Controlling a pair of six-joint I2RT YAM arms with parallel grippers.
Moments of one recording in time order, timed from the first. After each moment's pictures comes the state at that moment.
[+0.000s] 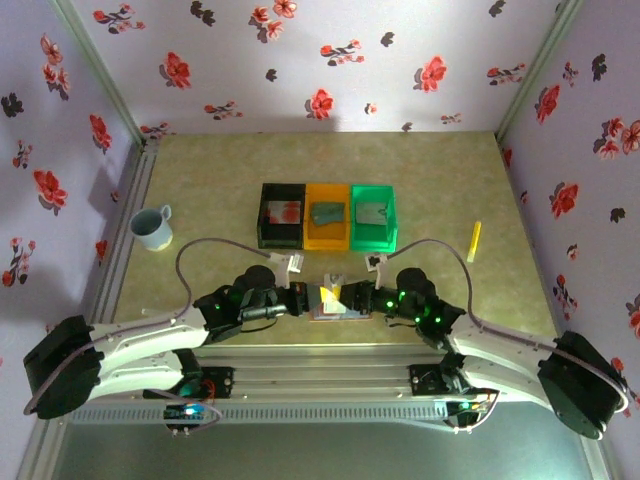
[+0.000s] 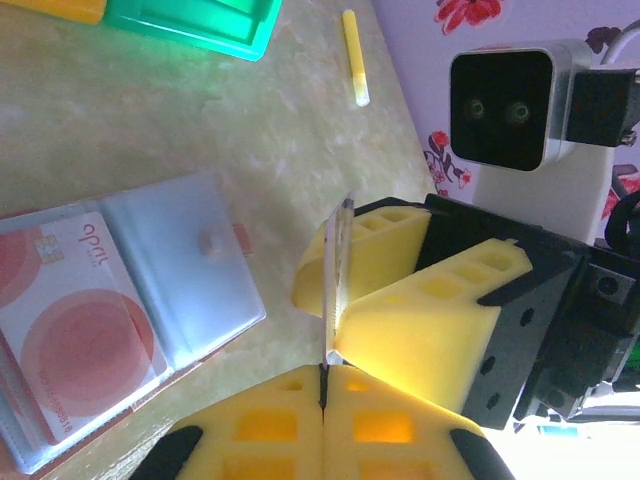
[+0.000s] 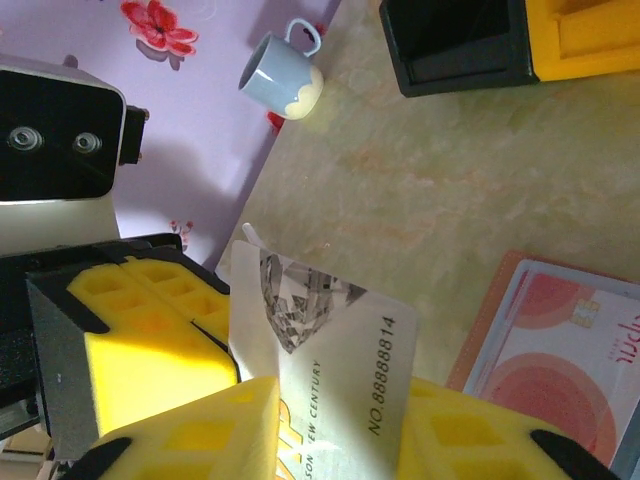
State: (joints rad) left arm -1.05 1.08 0.44 0.25 0.16 -0.96; right arm 0.83 0.96 0.21 0.47 -0.39 0.84
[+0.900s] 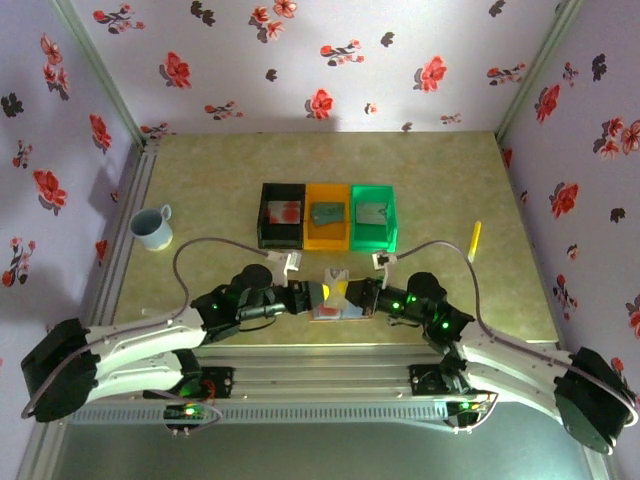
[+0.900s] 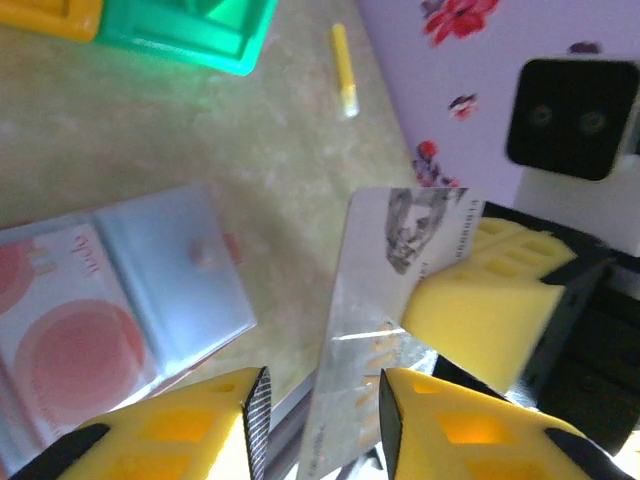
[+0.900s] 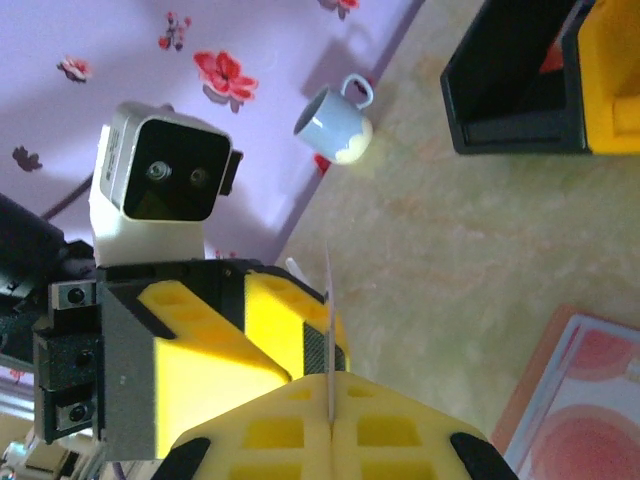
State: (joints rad) left arm -1.04 1.05 0.43 0.26 0.17 -0.97; right arm 0.83 0.82 0.19 0.49 -0.35 0.85
